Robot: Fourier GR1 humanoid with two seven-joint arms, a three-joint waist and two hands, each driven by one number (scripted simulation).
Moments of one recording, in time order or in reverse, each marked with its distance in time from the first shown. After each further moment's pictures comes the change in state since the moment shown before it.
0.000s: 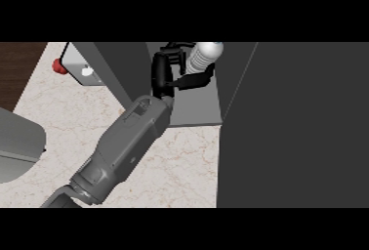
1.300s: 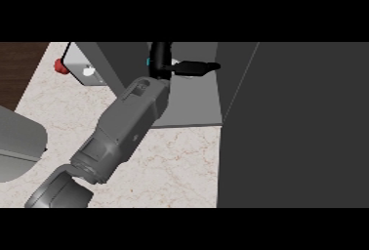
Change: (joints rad) left arm -0.196 0.005 0.115 0.289 -0.018 -0.206 -0.108; right arm -0.039 0.007 0.000 0.008 -0.033 0.004 0.016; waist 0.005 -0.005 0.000
